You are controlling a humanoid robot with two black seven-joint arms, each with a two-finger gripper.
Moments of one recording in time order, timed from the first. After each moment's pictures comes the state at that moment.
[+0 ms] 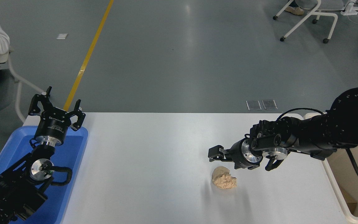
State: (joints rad) left arm -0.57 0.28 -0.90 -0.47 -0.07 -0.58 -0.48; right arm 1.41 -0.03 -1.09 1.04 0.08 0.17 0.06
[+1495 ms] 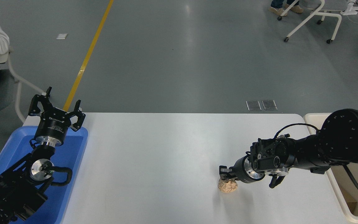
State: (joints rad) left arm -0.57 0.28 -0.90 -0.47 -0.07 -0.58 -0.48; right arm 1.43 -0.05 -1.11 1.07 -0.10 0.12 0.06
